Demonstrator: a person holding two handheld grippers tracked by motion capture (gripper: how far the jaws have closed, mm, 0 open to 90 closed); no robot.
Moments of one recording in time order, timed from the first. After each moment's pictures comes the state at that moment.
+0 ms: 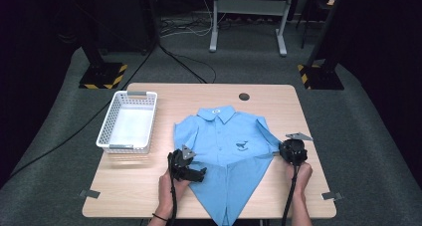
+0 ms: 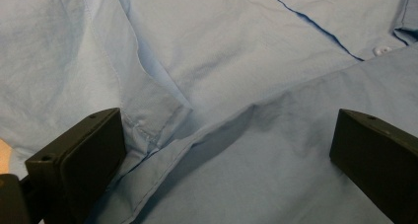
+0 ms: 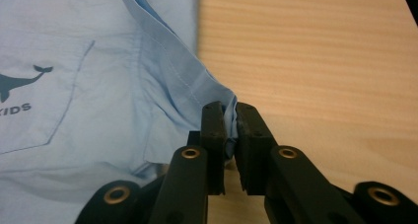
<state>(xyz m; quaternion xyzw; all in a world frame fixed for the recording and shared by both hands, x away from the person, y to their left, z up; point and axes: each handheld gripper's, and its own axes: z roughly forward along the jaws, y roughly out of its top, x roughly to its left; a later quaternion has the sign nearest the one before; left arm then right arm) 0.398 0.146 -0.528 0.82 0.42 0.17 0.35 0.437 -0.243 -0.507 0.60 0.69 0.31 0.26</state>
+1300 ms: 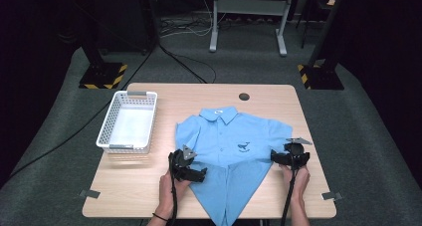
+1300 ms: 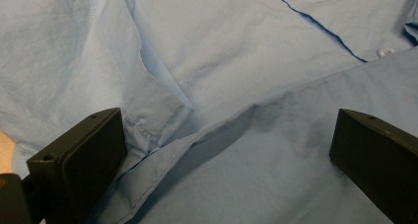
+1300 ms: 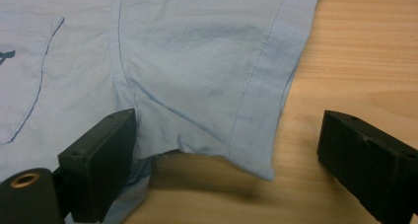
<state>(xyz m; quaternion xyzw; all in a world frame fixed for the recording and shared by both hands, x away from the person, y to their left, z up) 0.398 0.143 -0.528 0.82 0.41 0.18 0.35 0.431 -0.242 -0.523 0.64 0.67 0.28 0.26</state>
